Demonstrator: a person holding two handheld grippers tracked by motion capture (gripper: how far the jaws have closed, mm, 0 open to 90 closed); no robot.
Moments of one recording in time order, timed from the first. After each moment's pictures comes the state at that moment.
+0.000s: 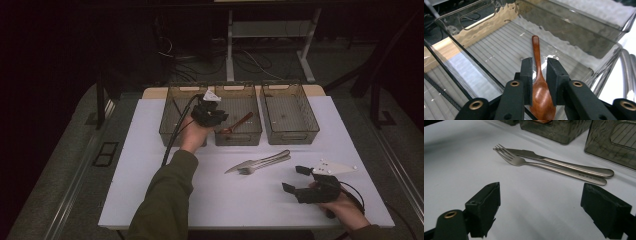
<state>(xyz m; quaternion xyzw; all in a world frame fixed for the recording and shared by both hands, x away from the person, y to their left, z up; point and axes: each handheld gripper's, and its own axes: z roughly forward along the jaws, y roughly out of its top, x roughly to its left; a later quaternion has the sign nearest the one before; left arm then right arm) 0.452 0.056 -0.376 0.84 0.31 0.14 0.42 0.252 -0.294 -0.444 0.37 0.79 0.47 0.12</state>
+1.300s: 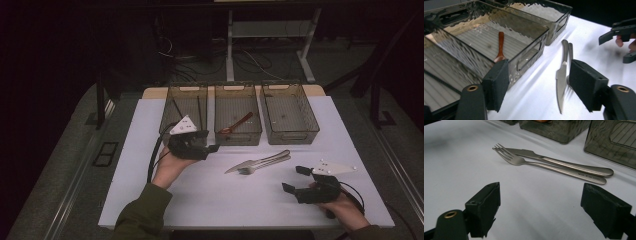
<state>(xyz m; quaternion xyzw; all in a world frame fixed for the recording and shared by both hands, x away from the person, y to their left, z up) 0.344 0.117 -0.381 0.81 0.27 0.10 0.51 0.251 -0.293 -0.444 0.37 0.79 0.47 0.13</state>
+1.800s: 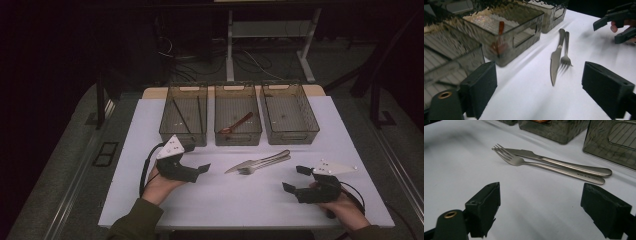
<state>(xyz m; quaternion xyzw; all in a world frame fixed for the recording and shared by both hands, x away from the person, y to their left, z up) 0.300 0.145 -0.407 0.80 0.27 0.12 0.52 0.251 -0.294 -0.444 0.38 0.79 0.47 0.13</state>
